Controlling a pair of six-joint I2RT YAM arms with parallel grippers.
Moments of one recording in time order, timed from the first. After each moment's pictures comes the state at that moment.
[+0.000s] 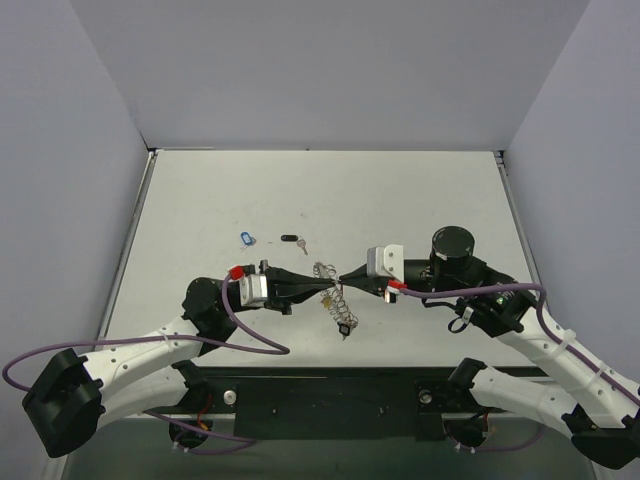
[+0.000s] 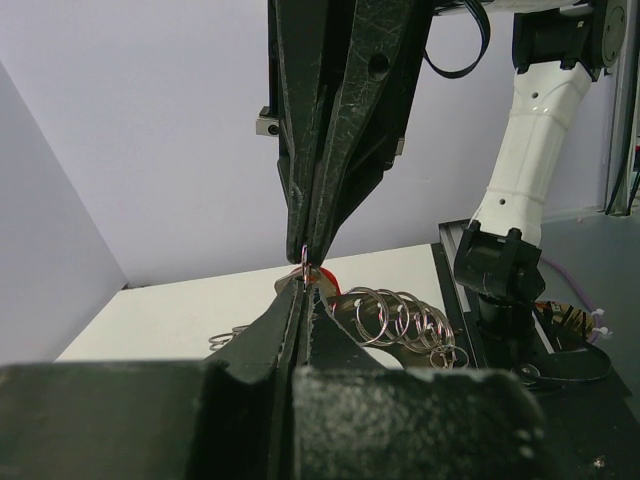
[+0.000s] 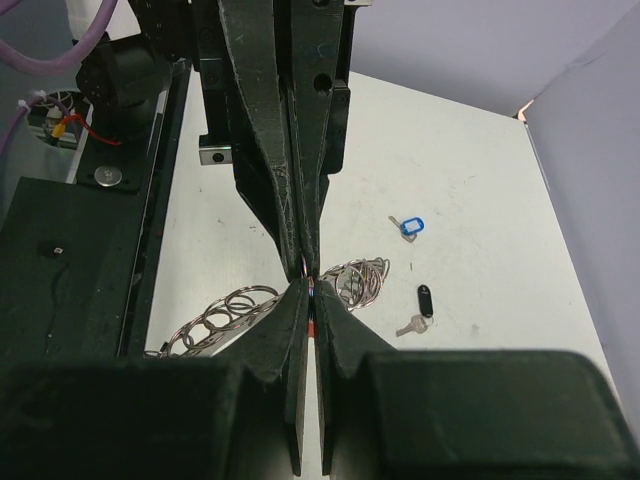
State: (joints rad) left arm -0.84 0.99 0.43 1.08 0.64 -0.09; right arm 0.83 0.88 1.01 -0.35 -0.62 -0.53
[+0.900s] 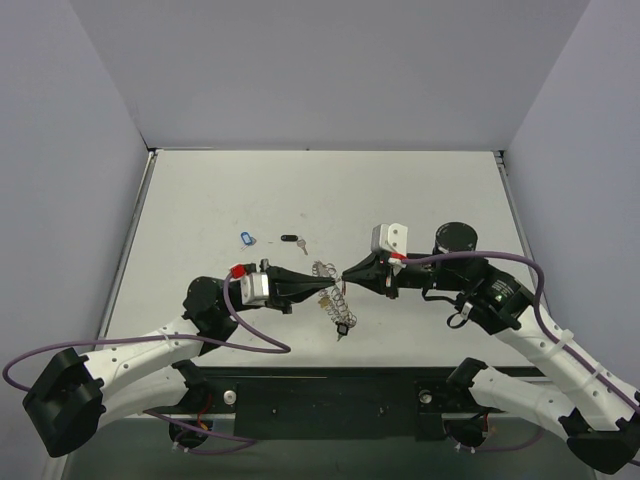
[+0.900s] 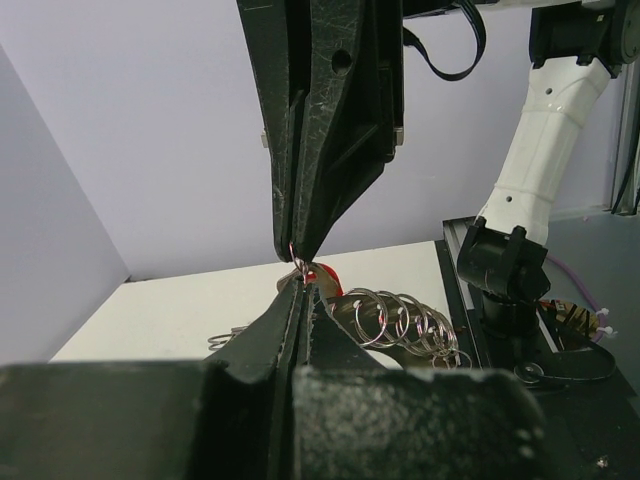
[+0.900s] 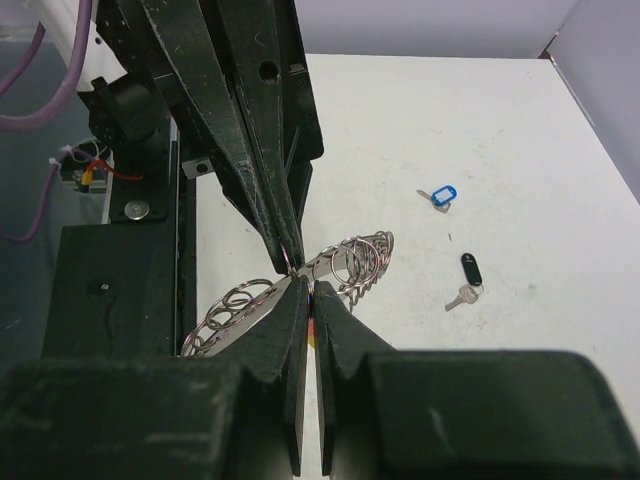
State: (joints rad) left arm -0.84 0.99 0.43 1.07 0.64 -0.09; right arm 0.76 0.88 0.99 -0.33 -0.62 -0.31
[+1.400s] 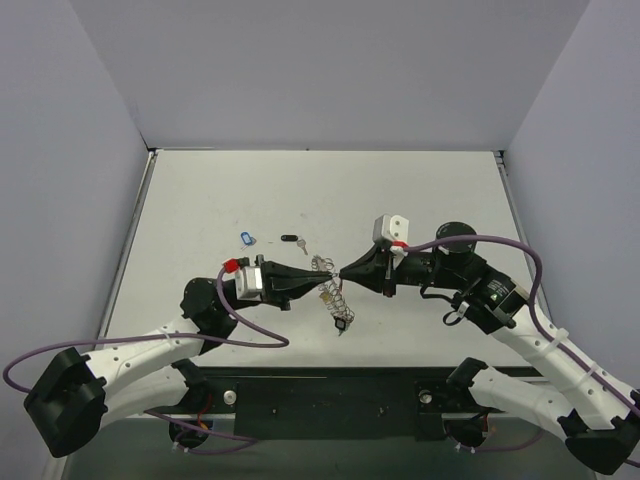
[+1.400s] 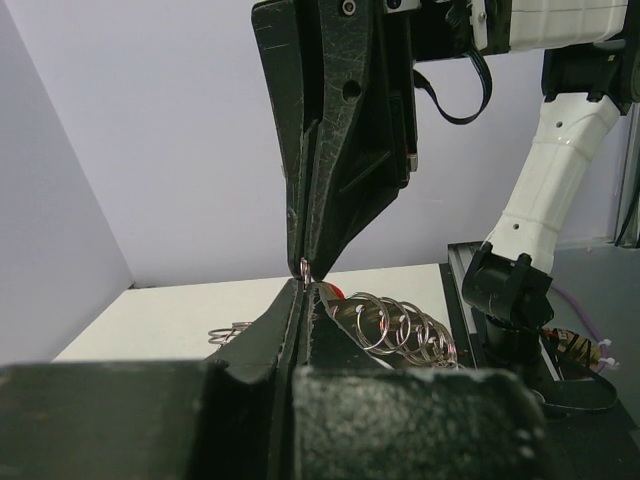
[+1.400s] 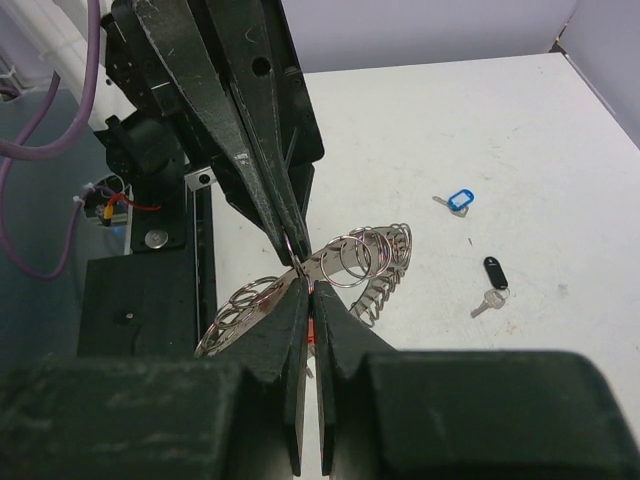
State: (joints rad) left arm -0.81 1.00 0.43 1.13 0.61 -0.15; right arm 0.74 0.88 0.95 -0.24 -0.63 -0.17
